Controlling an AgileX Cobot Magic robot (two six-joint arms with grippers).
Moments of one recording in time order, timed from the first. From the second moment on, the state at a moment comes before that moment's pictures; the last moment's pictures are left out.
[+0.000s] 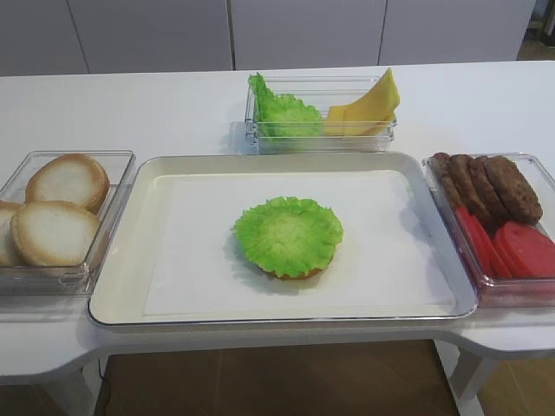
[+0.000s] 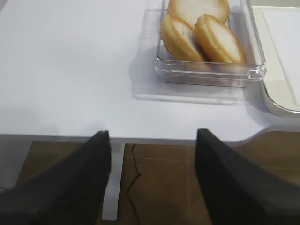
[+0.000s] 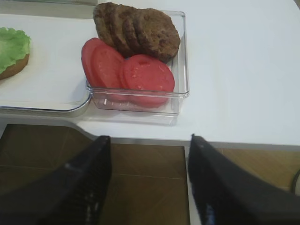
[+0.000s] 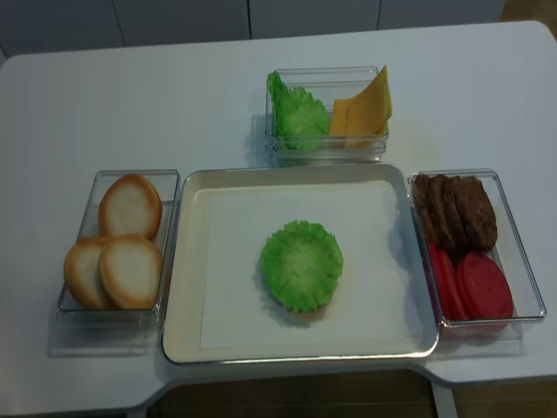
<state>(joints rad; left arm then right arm) 0.06 -0.02 -0.49 0.08 1.18 -0.08 0.05 -0.02 -0.48 0.11 1.13 -0.08</state>
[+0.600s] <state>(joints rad) 0.06 -0.02 -0.49 0.08 1.18 -0.08 0.05 0.33 -0.78 0.18 1.10 0.05</state>
